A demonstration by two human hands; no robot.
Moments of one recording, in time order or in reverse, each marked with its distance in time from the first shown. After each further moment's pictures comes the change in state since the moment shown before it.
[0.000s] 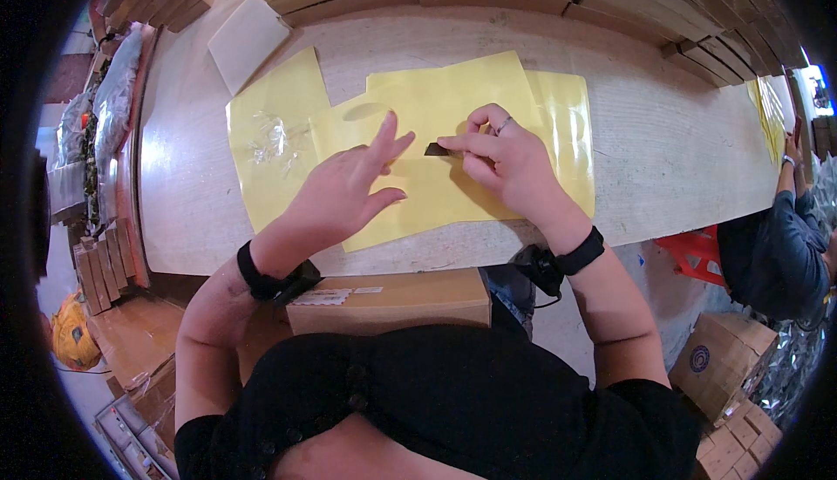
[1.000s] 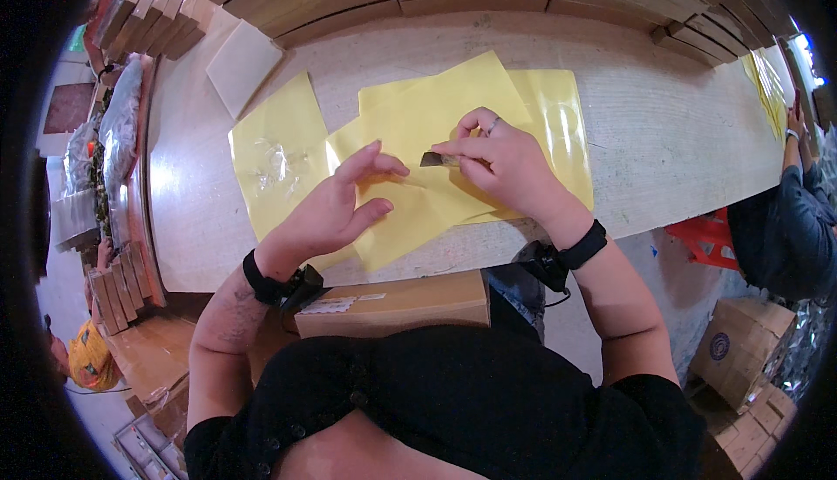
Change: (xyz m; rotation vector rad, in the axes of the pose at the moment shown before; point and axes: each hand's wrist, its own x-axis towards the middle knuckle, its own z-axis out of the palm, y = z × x) left_hand 0.000 -0.004 -0.007 -0.381 -0.015 0.086; right_hand 0.000 0.003 -0.004 0.006 -0.031 0.025
